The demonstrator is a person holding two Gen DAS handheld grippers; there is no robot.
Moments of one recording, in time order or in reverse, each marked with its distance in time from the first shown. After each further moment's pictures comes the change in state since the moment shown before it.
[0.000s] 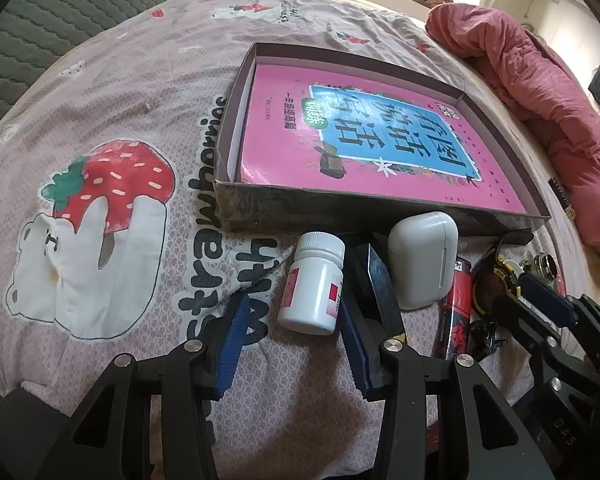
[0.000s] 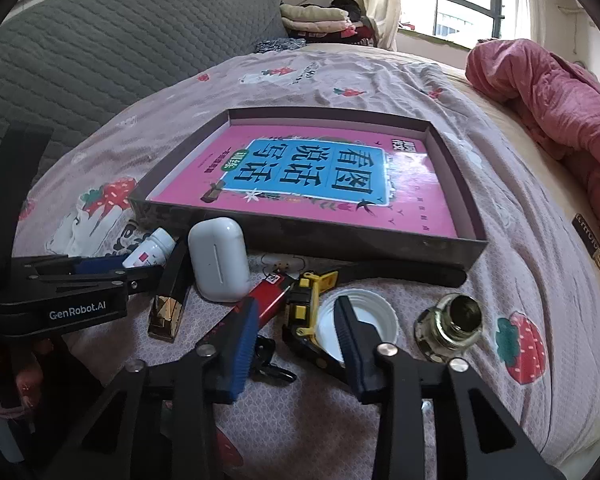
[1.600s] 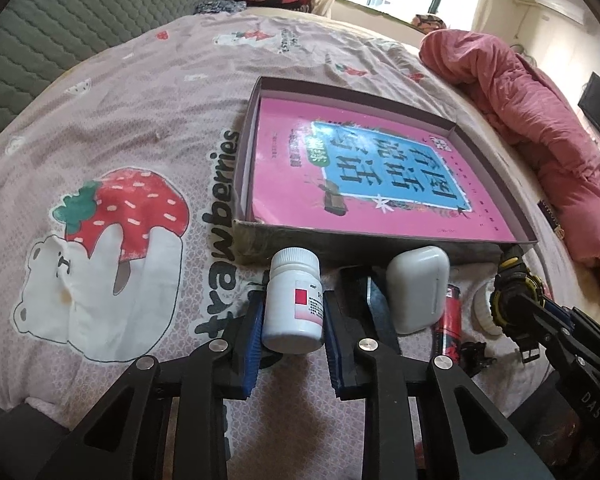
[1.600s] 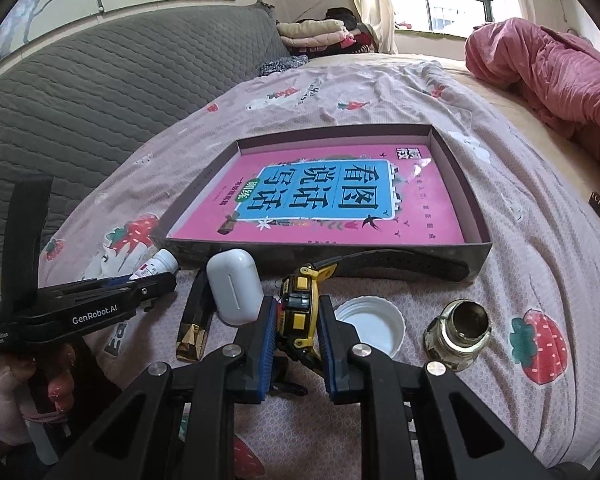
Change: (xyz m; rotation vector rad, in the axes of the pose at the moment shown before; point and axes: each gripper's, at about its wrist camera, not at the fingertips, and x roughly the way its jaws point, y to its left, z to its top) left arm -0.016 0.011 0.004 -0.008 -0.108 -0.042; right arm -0.017 -0.023 0.003 0.117 -0.079 0.127
